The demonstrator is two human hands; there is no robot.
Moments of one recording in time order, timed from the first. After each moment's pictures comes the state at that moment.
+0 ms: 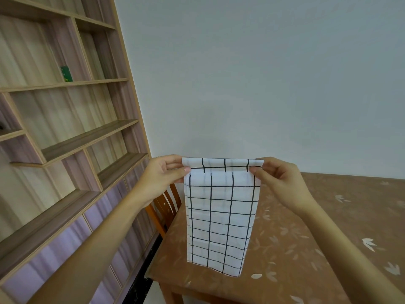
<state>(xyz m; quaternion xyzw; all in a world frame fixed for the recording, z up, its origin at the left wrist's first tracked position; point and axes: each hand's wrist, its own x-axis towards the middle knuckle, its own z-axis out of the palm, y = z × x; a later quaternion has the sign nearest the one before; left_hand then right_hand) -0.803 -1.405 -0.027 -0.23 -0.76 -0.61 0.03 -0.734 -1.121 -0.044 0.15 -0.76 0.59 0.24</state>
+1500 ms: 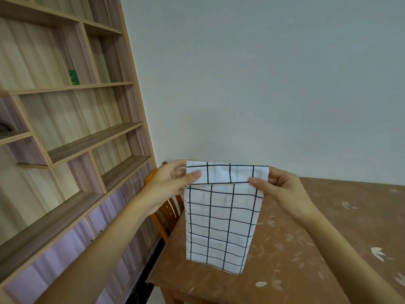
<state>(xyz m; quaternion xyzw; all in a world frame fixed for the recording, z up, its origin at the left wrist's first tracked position) -0.801 -1.404 -0.029 -0.19 -0.74 -0.64 -0.06 -0.748 -1.119 -0.062 0.13 -0.74 0.64 0.15</state>
